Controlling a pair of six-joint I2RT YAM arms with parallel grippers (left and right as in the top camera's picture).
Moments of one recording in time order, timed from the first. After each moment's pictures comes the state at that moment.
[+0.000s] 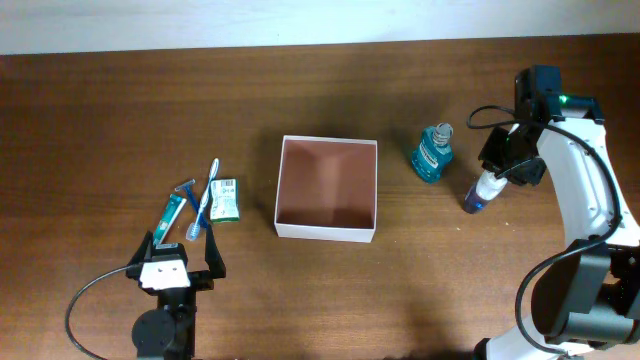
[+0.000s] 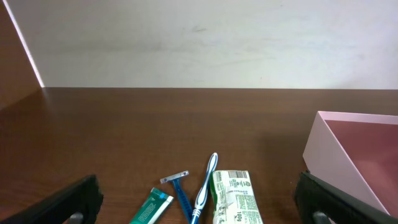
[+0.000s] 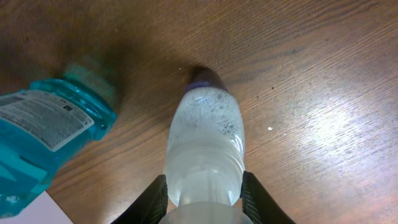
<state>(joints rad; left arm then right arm) -0.02 0.01 0.02 -0.07 -0.10 0.00 -0.15 1.77 1.52 -1.18 0.05 0.41</state>
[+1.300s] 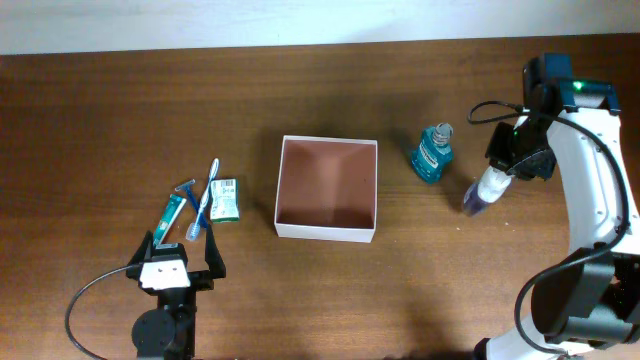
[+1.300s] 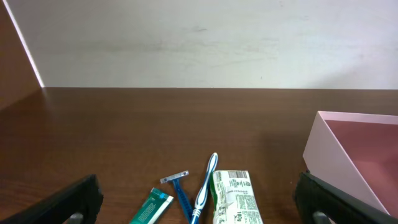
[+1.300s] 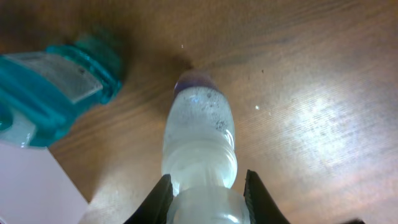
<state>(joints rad) -0.02 0.01 0.02 -0.07 -0.10 0.00 -0.15 1.77 1.67 -1.37 0.03 0.32</state>
